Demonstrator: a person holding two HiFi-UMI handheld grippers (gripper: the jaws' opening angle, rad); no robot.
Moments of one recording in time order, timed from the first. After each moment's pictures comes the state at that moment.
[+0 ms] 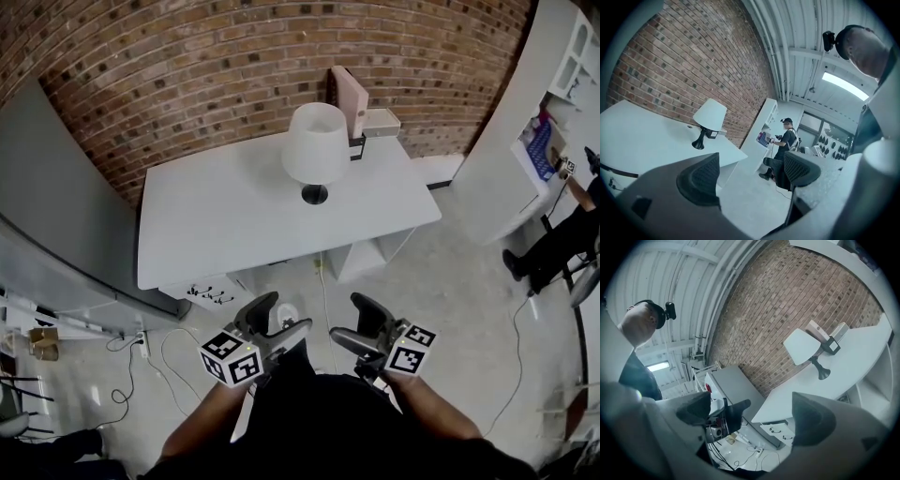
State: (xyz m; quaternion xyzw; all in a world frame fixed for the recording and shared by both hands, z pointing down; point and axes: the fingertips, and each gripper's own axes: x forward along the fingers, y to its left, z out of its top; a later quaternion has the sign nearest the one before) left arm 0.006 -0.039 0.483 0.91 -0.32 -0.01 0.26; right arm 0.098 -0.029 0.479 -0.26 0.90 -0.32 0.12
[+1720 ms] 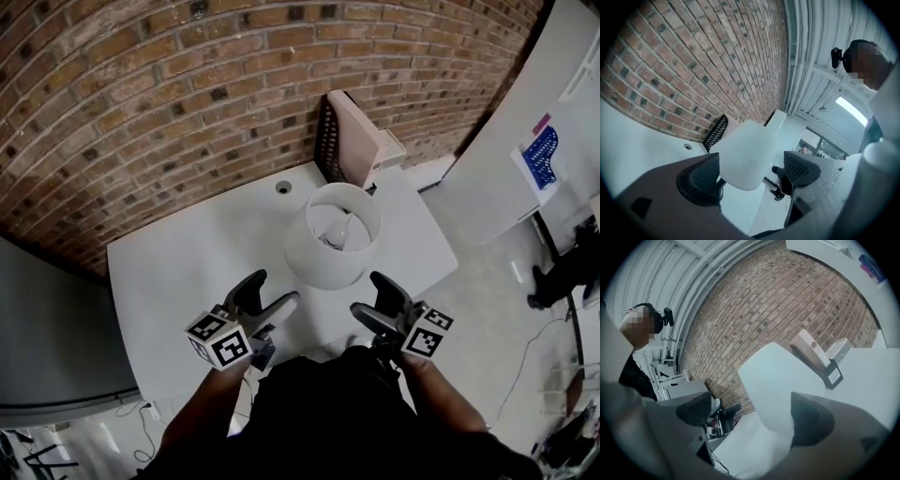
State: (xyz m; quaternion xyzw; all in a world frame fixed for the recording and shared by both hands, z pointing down) left arm -0.056 -0.415 0.481 0.91 -0.27 -0.07 0.31; right arm 0.097 -0.376 0.474 -0.38 0.86 -0.31 0.13
